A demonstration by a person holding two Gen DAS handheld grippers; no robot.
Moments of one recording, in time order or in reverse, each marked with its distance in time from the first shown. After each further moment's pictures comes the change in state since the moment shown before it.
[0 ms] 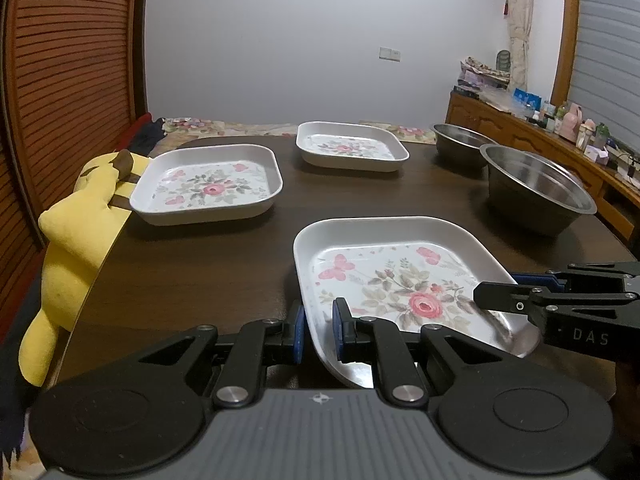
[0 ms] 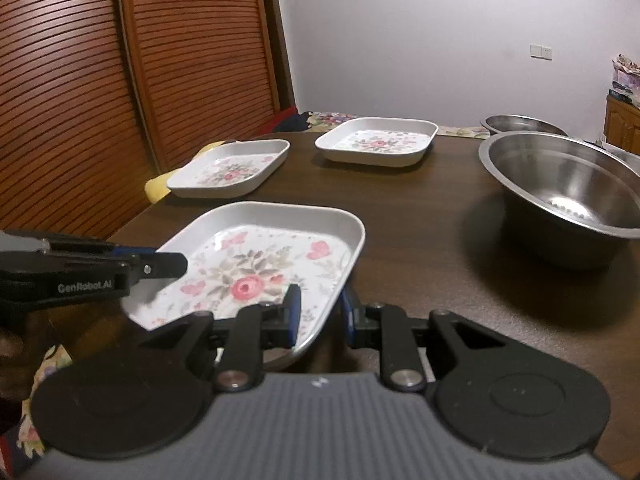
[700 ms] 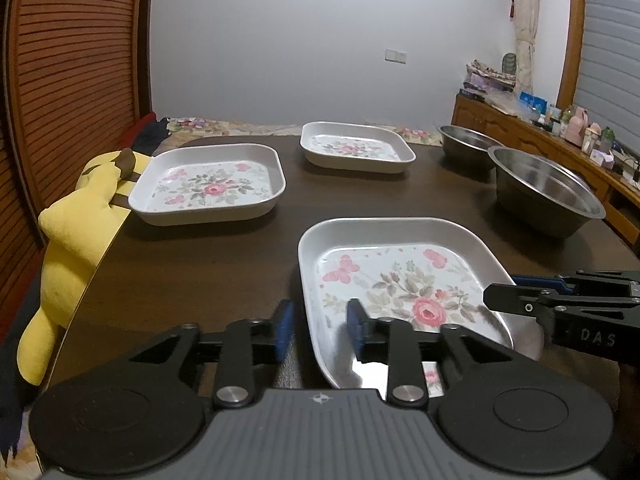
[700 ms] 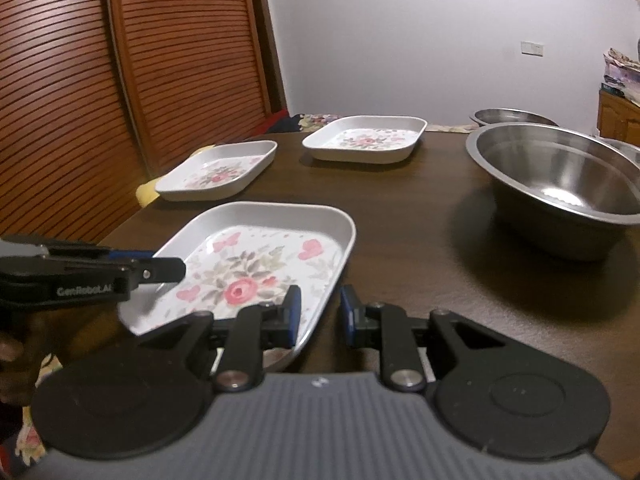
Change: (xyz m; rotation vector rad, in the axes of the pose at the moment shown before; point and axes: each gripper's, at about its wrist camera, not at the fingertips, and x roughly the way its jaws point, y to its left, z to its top) left arm 0.006 0.000 0.001 -0.014 -0.013 0.015; right arm 0.001 -0.006 -0.005 0.033 -0.017 -0.014
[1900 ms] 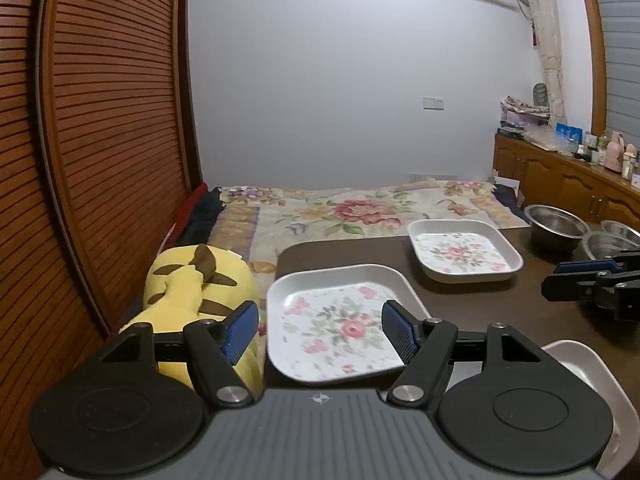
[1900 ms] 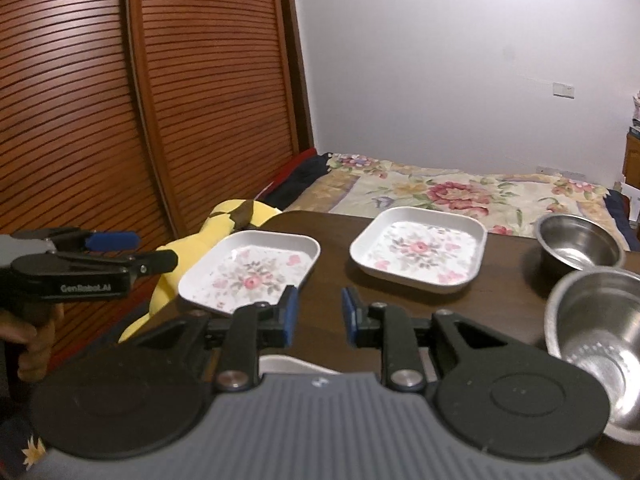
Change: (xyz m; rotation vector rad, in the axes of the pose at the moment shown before) left arm 0.003 0.095 0.090 0.068 -0.155 0.138; right arm 0.039 0.040 0.099 -0.072 -0.063 0.057
